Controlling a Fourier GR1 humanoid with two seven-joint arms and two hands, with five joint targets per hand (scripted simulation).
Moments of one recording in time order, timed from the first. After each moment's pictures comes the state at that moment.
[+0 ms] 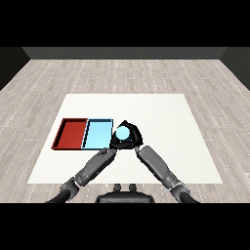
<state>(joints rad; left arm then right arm) -0.57 0.03 -0.64 -0.96 0.51 0.50 -0.42 -0.52 -0.02 0.50 -1.25 -0.25 -0.38 -0.28</state>
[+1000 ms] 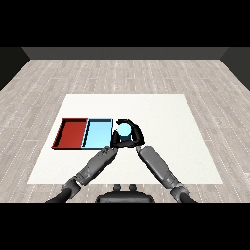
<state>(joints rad) -0.59 0.01 -0.62 -0.95 0.44 0.64 -0.37 -0.50 -0.01 0.46 -1.29 -0.19 -0.36 -0.22</state>
